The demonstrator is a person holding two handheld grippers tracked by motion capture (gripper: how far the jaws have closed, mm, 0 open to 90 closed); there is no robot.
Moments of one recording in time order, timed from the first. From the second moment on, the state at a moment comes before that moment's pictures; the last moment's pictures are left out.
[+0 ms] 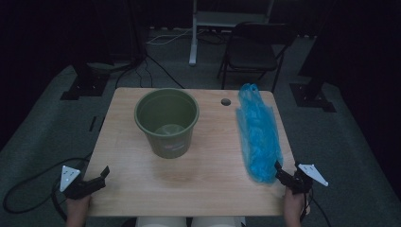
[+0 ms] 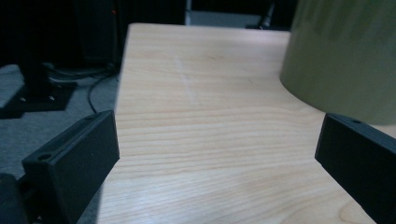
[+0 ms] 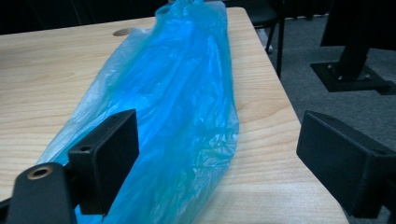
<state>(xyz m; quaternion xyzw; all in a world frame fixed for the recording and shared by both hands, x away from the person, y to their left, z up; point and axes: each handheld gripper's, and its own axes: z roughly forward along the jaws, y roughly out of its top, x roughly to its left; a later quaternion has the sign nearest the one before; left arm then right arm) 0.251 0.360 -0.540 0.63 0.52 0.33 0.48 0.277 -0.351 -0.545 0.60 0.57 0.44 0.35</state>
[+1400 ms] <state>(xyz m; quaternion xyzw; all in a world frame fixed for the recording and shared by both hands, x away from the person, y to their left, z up) 0.352 0.323 -0.520 0.66 0.50 0.30 0.47 0.391 -0.192 -0.491 0.50 0.67 0.49 0.24</state>
